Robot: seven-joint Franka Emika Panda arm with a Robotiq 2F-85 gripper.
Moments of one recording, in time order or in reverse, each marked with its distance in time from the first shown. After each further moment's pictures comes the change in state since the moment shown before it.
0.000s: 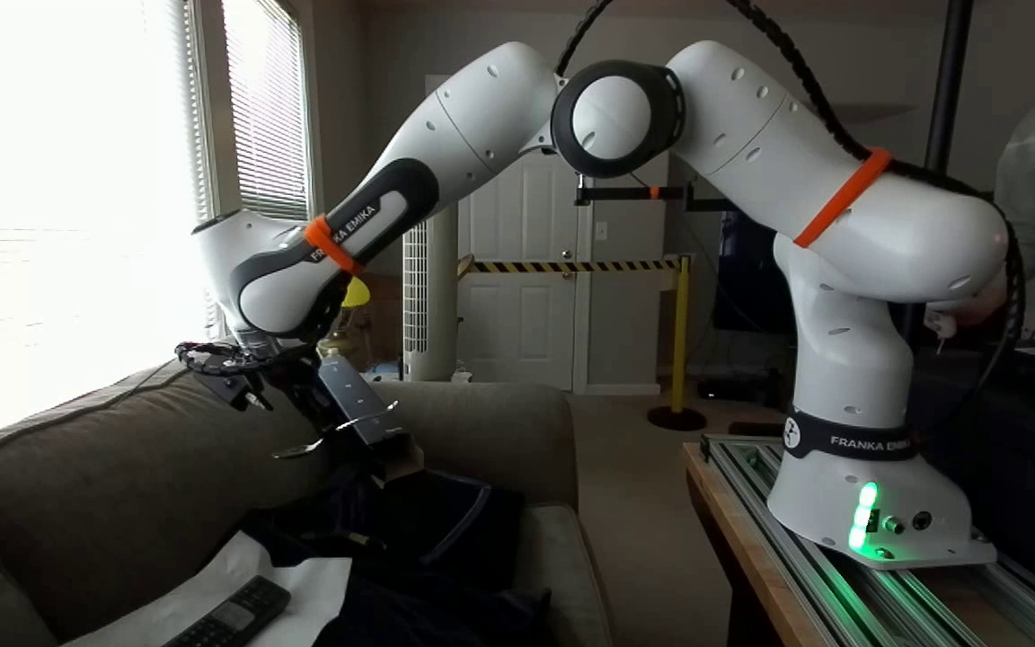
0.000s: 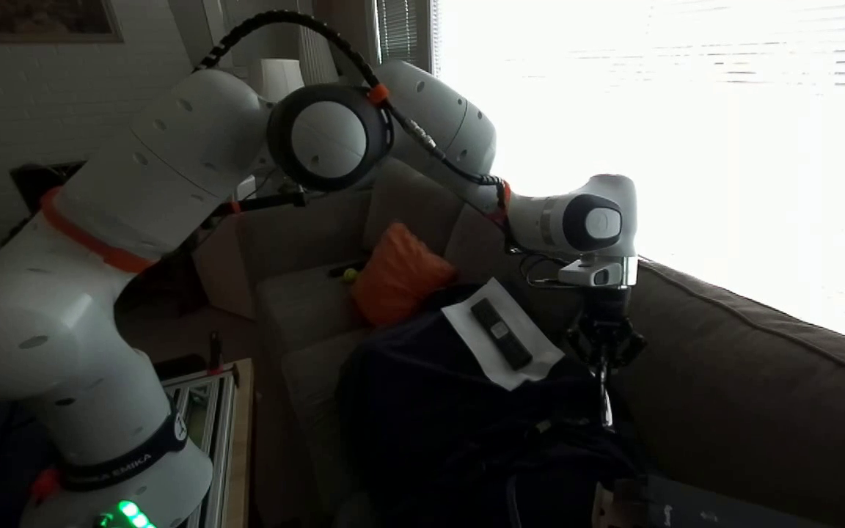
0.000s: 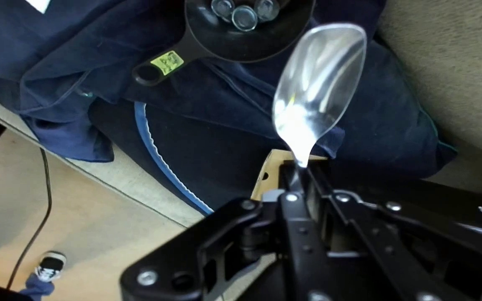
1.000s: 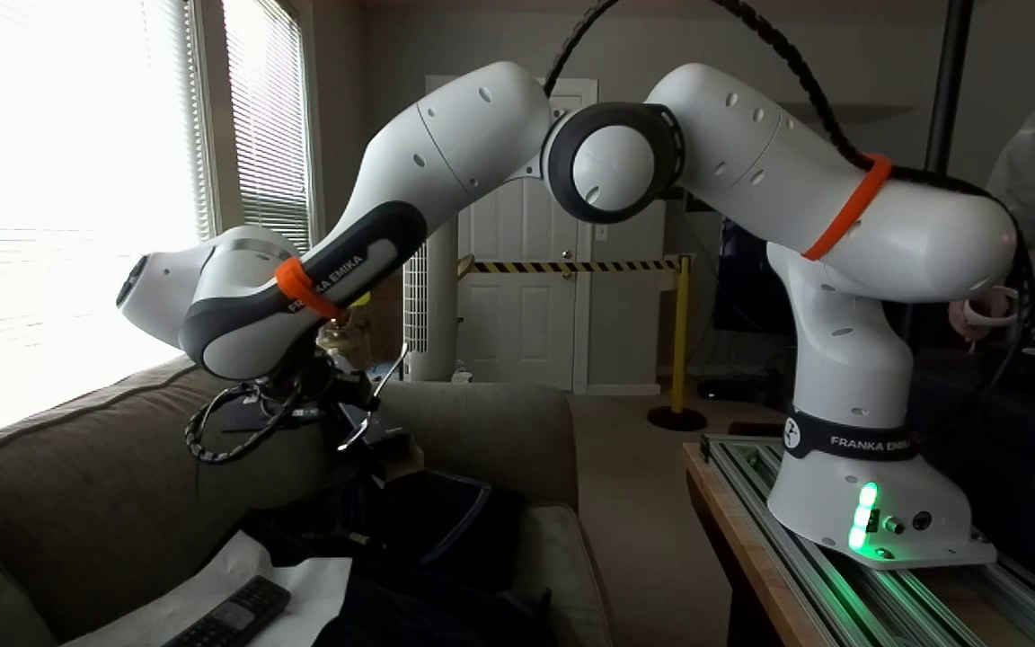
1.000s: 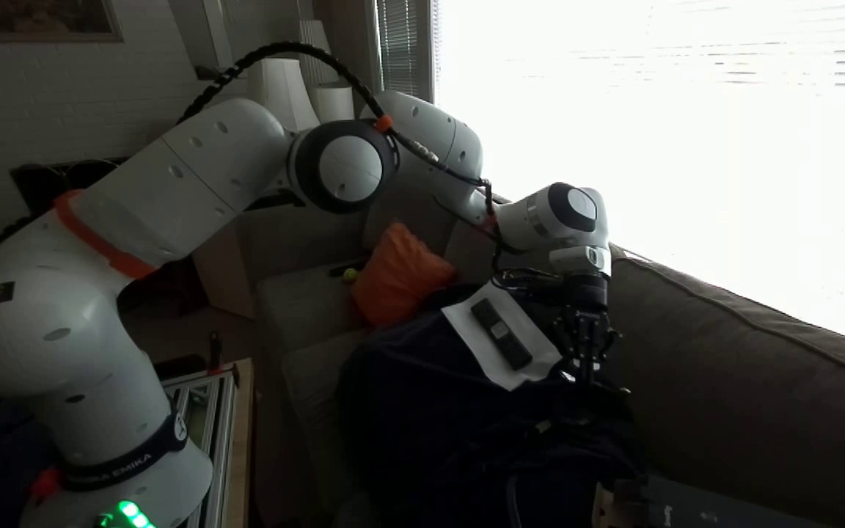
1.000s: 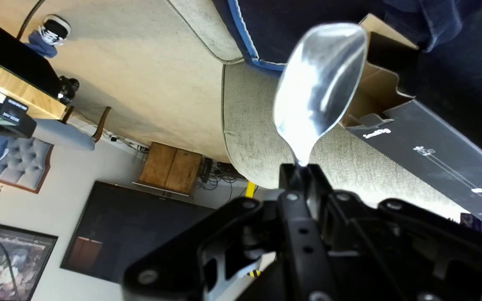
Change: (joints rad) arm 0.119 0.142 -0.044 0.228 -0.262 -0.512 -0.258
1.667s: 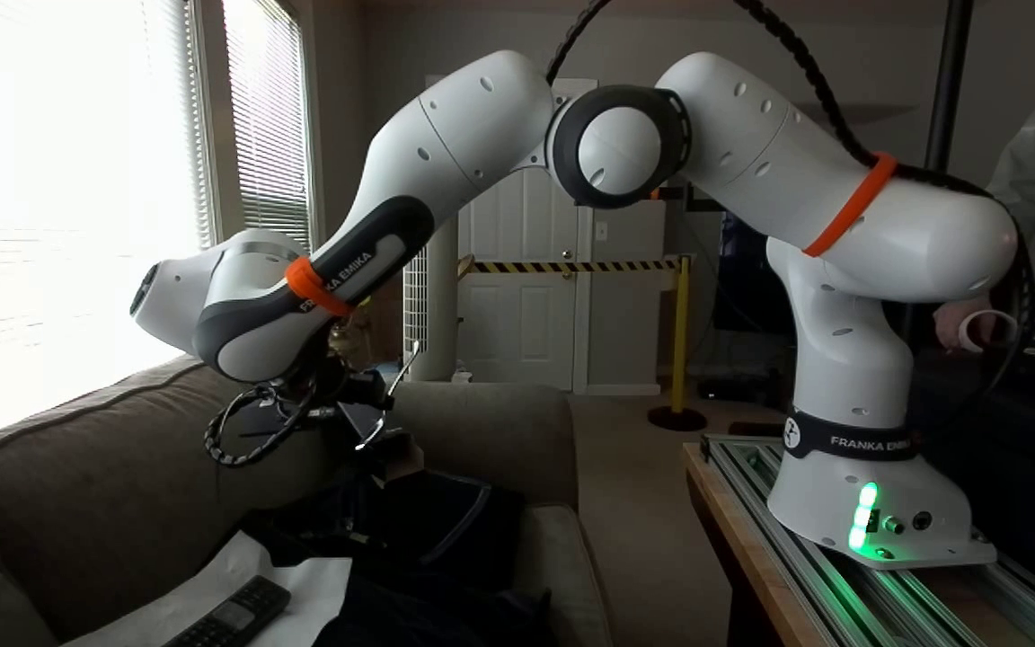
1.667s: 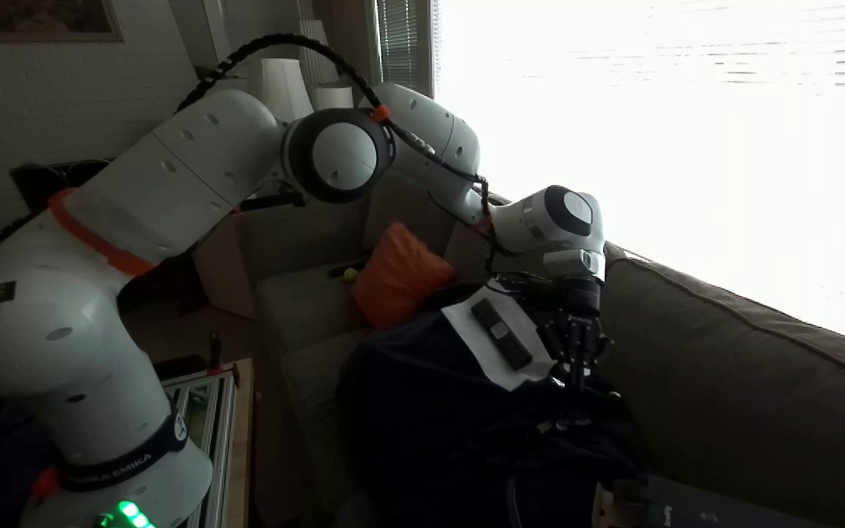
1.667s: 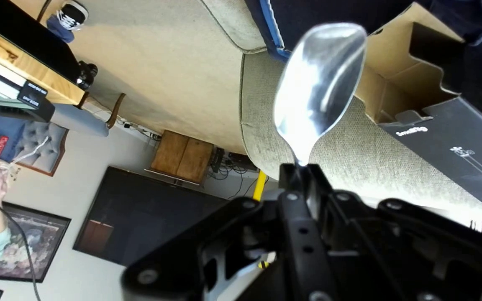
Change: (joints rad) arm 0.010 -0.041 -0.004 -0.087 -0.007 -0.012 -0.003
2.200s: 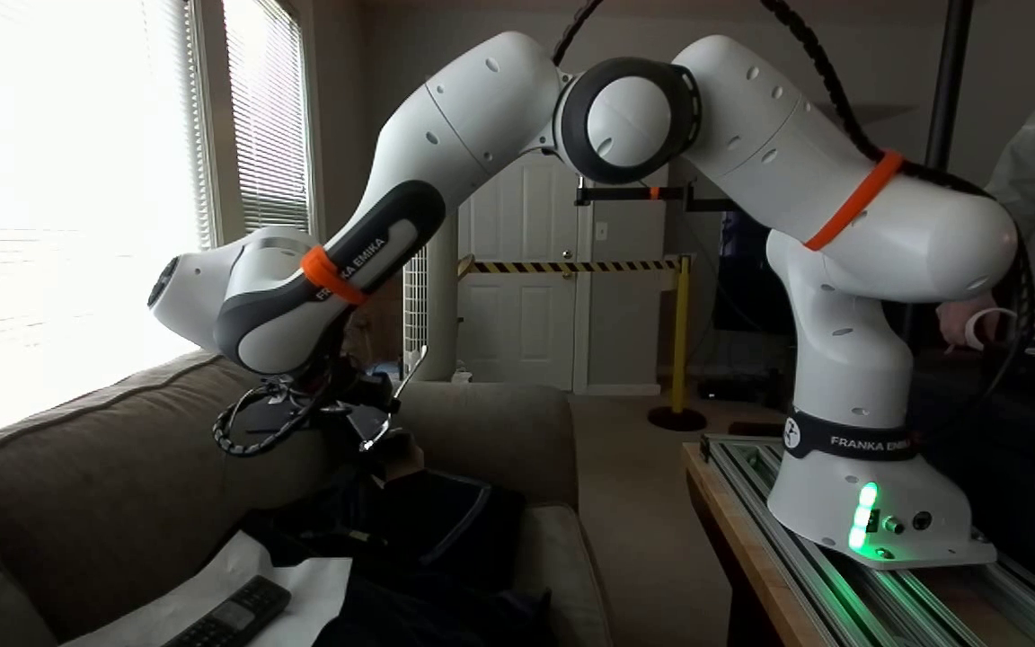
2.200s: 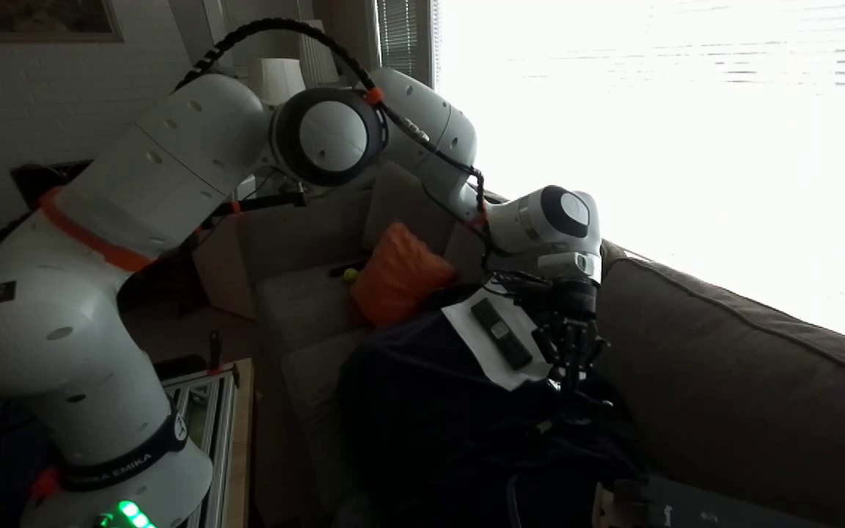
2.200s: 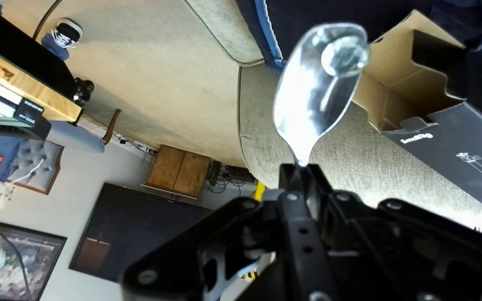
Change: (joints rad) arm 0.003 -0.071 -0.001 -0.122 0.011 0.082 0.041
